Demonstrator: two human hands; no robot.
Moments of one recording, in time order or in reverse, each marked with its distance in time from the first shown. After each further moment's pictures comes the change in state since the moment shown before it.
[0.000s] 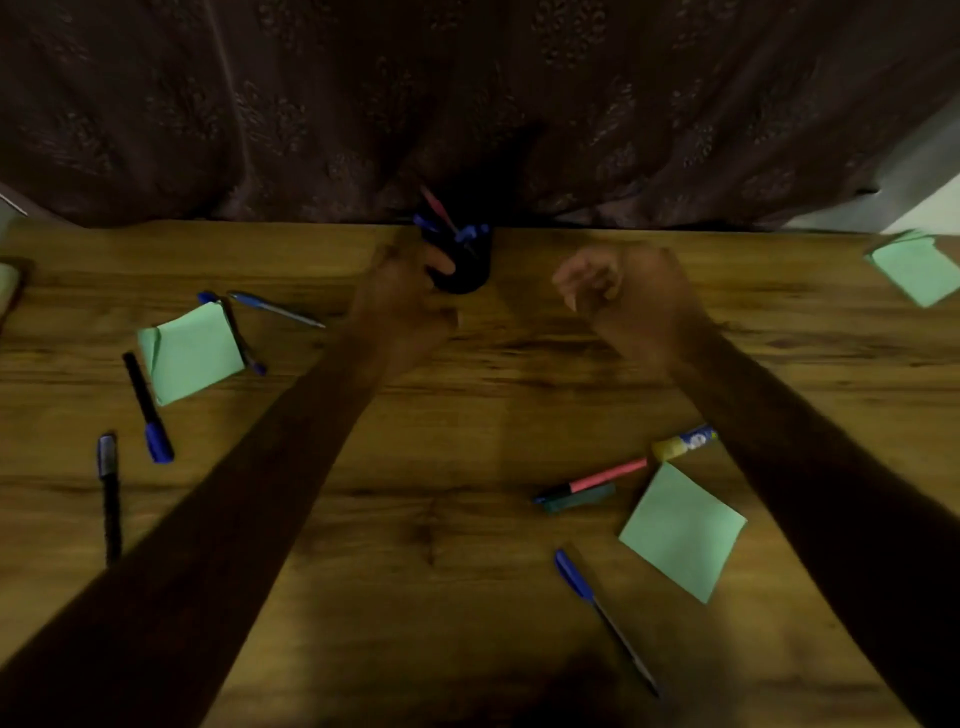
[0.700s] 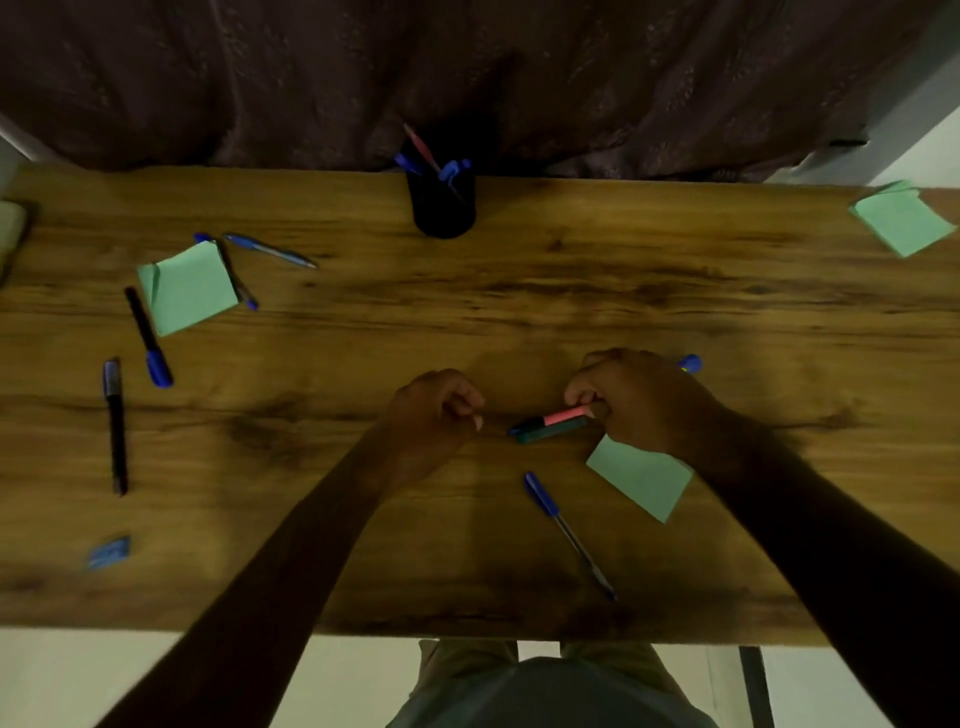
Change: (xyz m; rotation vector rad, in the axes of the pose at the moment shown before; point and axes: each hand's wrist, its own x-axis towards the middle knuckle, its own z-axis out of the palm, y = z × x) left_hand -0.143 -0.022 0.067 -0.210 -0.342 -0.153; right_hand -0.119 0.052 0.013 -0.418 -0.489 -0.073
